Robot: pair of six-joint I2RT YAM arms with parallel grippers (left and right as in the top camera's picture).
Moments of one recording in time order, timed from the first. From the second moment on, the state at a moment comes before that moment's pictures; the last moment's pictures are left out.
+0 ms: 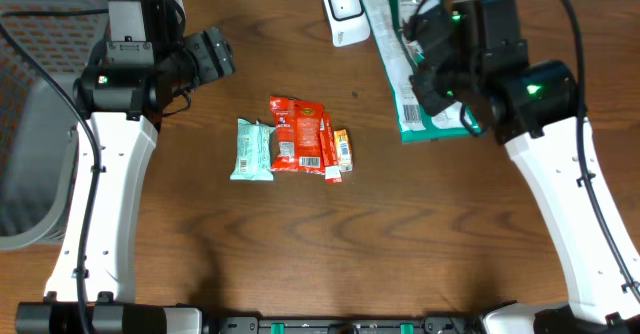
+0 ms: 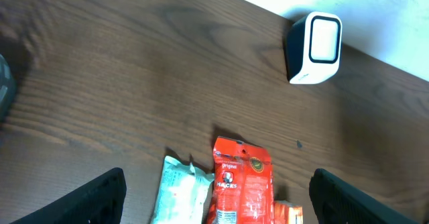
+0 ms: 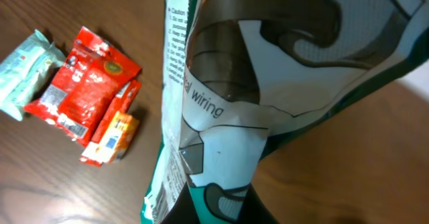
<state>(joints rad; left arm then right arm) -0.02 1.53 1.55 -0.84 0.16 -0.38 0.37 1.55 1.74 -1.04 0.03 -0.28</state>
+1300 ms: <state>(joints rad) -0.02 1.53 1.55 -0.84 0.16 -0.38 0.54 2.06 2.05 -0.38 0.38 -1.11</state>
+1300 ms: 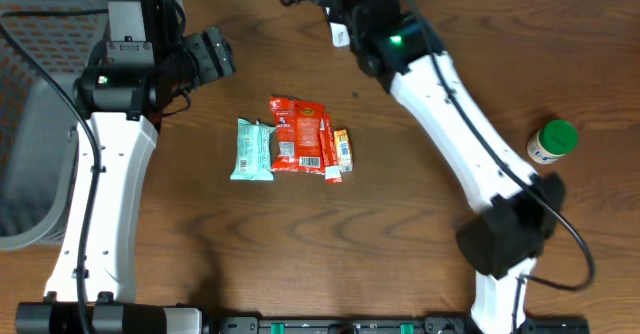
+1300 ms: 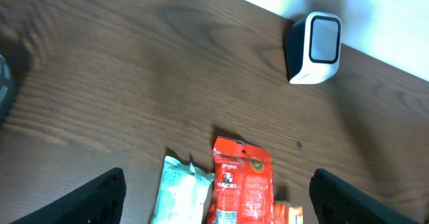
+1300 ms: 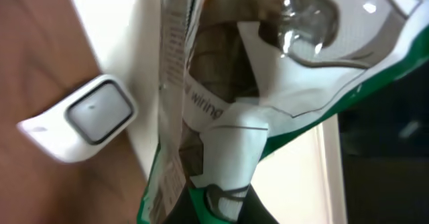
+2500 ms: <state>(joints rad) -0.02 1.53 1.55 -0.84 0.16 -0.38 0.50 2.53 2.05 0.29 0.39 -1.12</state>
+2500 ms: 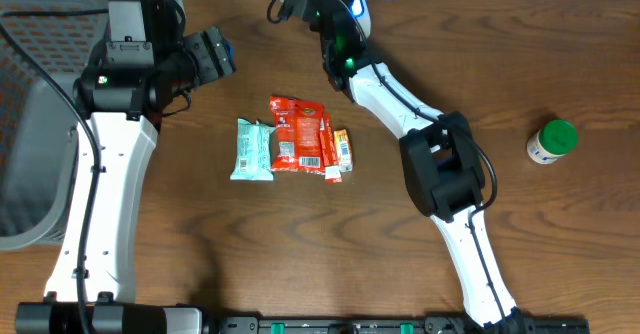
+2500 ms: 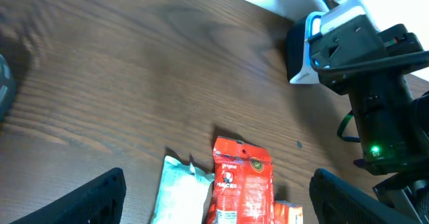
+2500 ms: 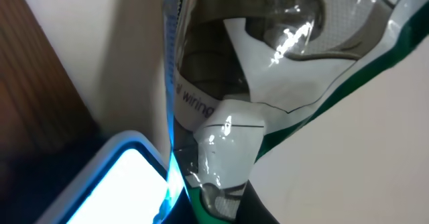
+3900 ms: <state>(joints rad) -0.02 1.53 1.55 -0.84 0.16 -0.38 0.49 2.43 2.05 -0.01 0.24 -0.58</state>
